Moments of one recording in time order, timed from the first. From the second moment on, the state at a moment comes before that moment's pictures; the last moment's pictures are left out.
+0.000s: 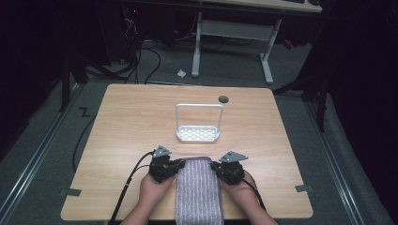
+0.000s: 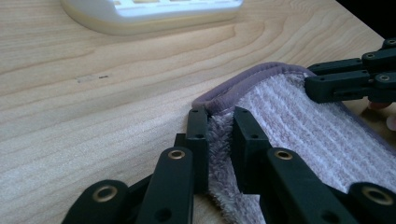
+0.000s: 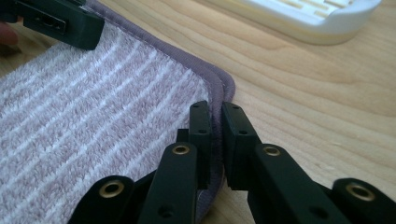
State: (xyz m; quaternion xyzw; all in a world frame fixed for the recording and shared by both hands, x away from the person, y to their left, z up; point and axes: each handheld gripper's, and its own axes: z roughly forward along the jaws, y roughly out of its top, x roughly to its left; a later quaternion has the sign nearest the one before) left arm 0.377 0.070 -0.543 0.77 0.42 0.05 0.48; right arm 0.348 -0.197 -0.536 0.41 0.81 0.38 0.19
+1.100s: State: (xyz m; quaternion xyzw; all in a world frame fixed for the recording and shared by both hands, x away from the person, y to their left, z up) left arm 0.375 0.054 -0.482 0.72 0.38 0.15 0.56; right arm 0.353 -0.218 -0.475 0.39 0.75 0.46 0.26
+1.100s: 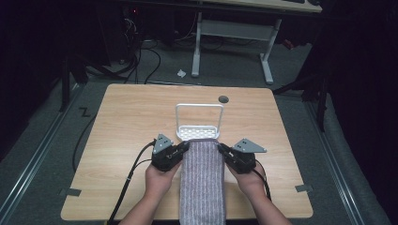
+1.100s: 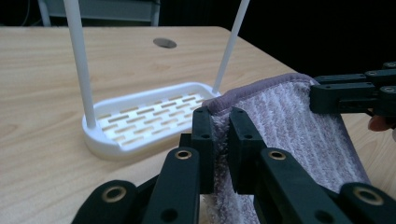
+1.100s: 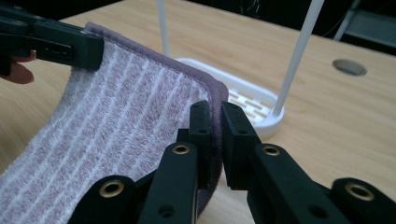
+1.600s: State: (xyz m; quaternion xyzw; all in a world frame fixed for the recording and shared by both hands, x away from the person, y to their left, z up) left arm 0.373 0.060 -0.442 0.69 0.36 0.18 0.60; right arm 0.352 -0.214 -0.434 0.37 0.72 0.50 0.30
